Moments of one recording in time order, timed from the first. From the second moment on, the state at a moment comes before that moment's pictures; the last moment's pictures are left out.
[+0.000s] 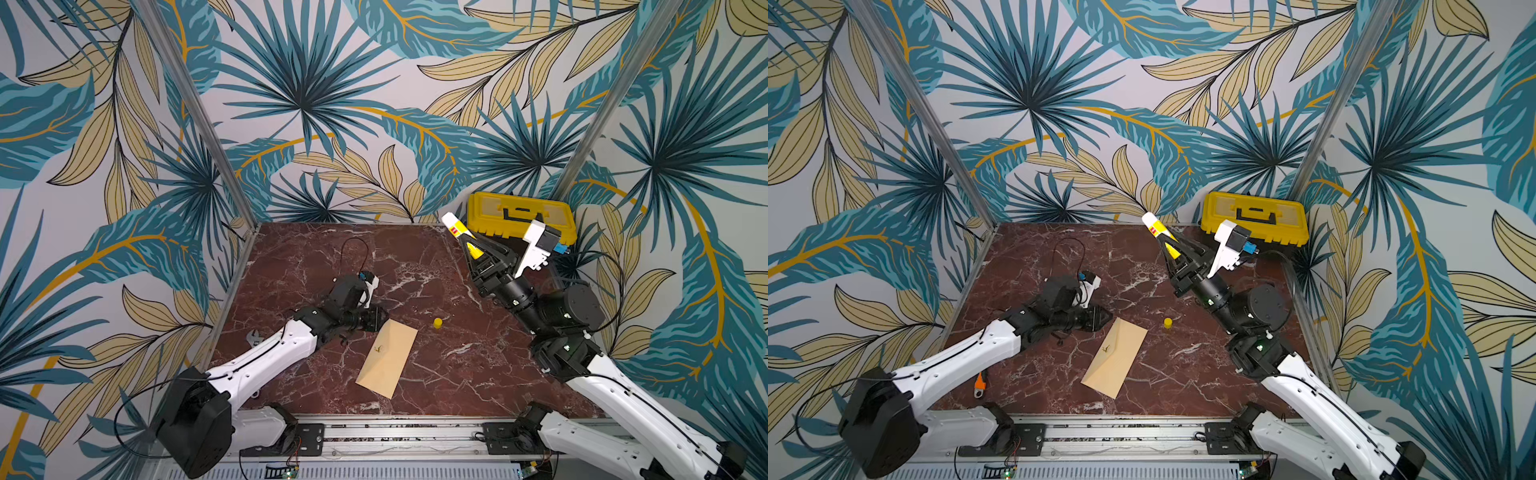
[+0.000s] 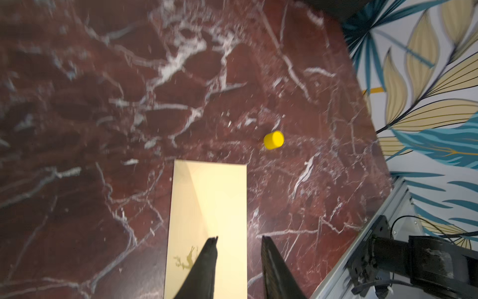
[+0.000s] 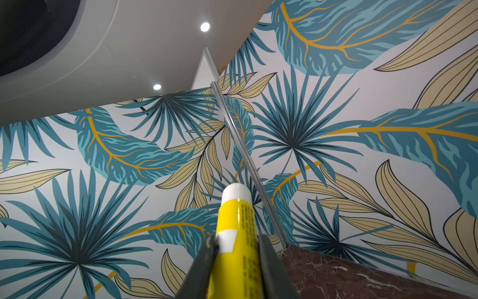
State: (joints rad) left arm -0.61 1.31 0.86 -0.39 0.27 -0.51; right arm 0.67 0.89 0.96 0.39 -0.05 0.50
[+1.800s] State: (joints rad) left arm -0.72 1.65 0.80 -0.28 0.29 -0.50; right arm 0.67 0.87 0.94 0.34 -0.02 0.49
